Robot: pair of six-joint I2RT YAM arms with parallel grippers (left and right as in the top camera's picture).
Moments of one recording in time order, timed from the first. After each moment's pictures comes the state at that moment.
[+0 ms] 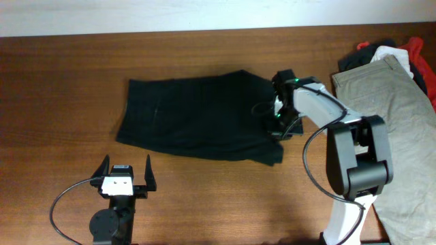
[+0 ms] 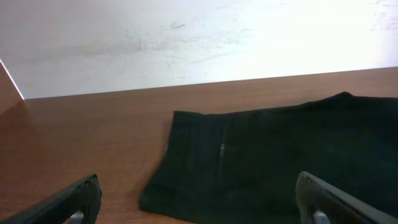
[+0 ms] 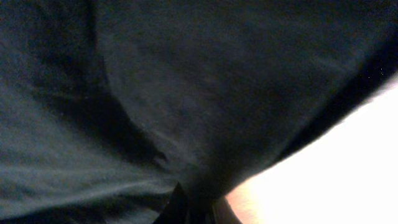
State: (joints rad) left arm 0.00 0.02 0.01 -0.08 0.00 0.08; right arm 0.17 2.07 1.43 -1.01 -0.14 0.26
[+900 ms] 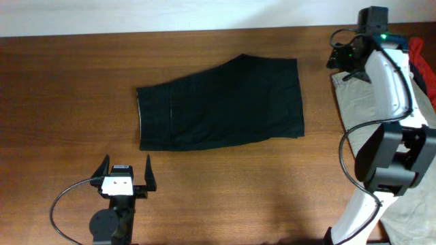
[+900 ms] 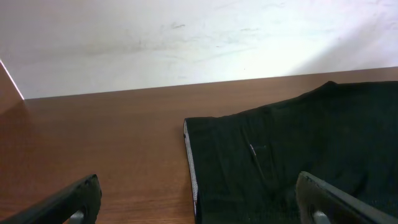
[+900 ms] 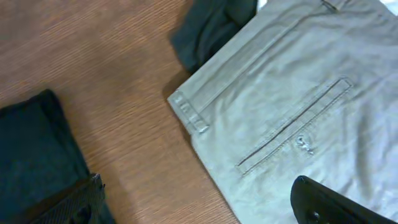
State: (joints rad) left arm 0.00 0.02 0.01 -0.08 0.00 0.08; right arm -0.18 2.10 1.93 -0.96 0.17 0.29
